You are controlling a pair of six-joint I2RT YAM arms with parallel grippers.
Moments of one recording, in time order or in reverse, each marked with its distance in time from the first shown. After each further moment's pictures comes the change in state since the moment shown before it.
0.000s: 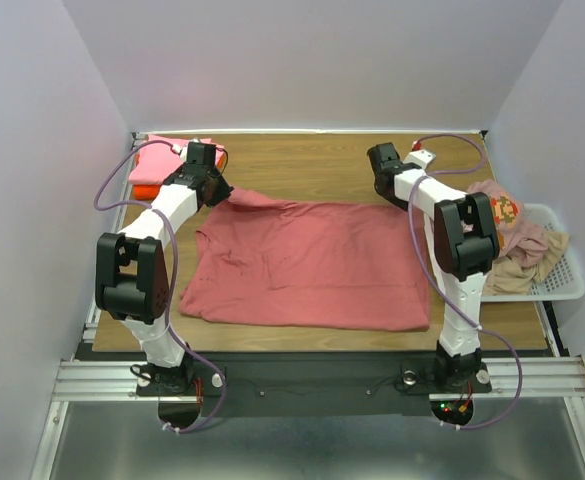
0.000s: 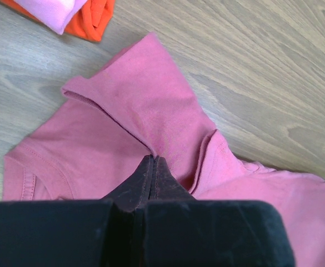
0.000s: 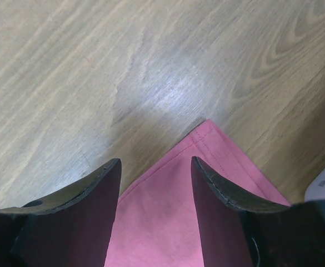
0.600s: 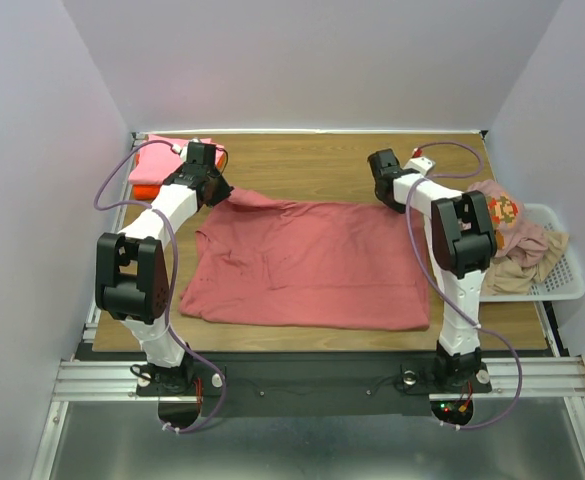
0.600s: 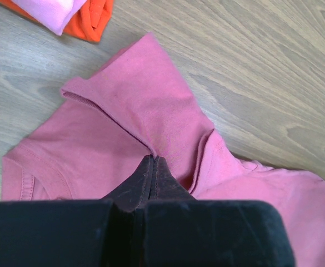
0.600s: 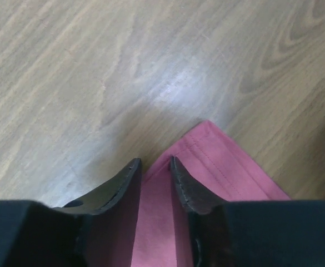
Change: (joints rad) left arm 0.000 0.000 0.000 0.003 0.003 0.001; right arm -0.011 0.043 -0.032 0.044 -0.017 0.034
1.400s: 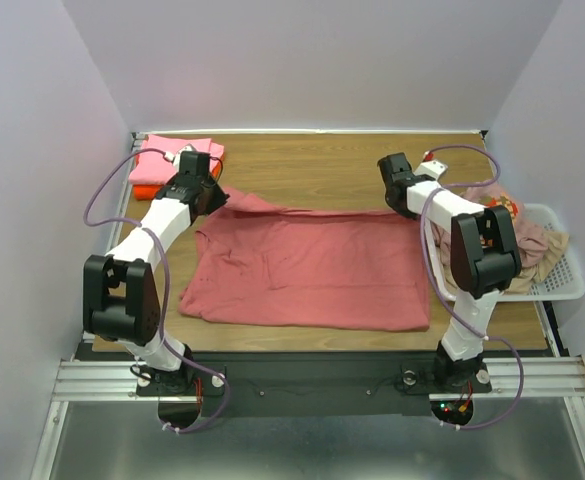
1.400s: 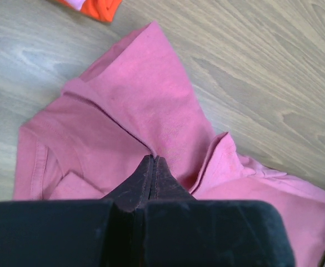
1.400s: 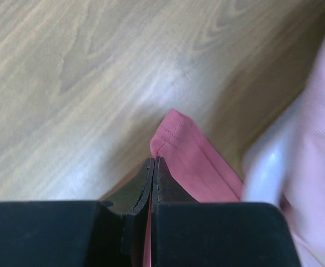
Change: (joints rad) left arm 0.000 -0.135 -0.113 0.006 -0.004 -0.014; right arm 0.002 -0.210 -0.178 -0.026 -0.006 -0.030
